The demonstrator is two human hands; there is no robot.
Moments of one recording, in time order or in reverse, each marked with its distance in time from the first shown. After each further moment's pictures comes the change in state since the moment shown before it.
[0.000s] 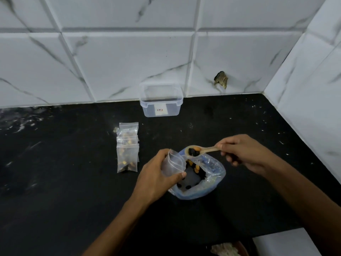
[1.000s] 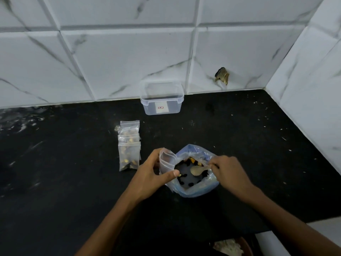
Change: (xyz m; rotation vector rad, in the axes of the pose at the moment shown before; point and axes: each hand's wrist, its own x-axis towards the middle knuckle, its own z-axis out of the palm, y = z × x) left_hand -0.003 -0.015 -0.019 -0.160 -0.097 -0.027; right_hand 0.010 0.057 0.057 -0.759 0.134 -0.239
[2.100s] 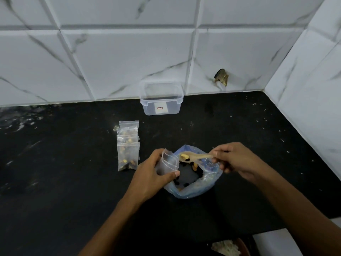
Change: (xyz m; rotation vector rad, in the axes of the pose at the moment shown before) left_hand 0.000 0.005 0.007 0.125 0.069 -0.017; right_hand 0.003 -0.004 -0.053 0.800 -0.165 0.276
